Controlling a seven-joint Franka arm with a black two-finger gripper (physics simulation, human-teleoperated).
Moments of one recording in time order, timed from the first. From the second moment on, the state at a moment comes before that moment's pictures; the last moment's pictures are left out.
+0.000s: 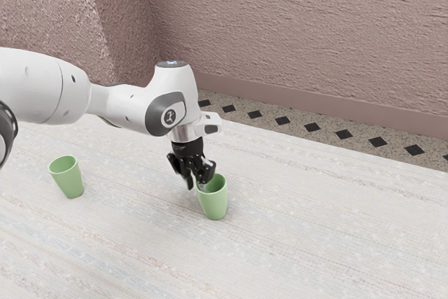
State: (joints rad) arm -0.06 0.37 -0.06 -1.89 -0.07 2.18 0.00
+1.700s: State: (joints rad) arm 0.19 -0.13 0.22 -2.04 0.08 1.92 0.09
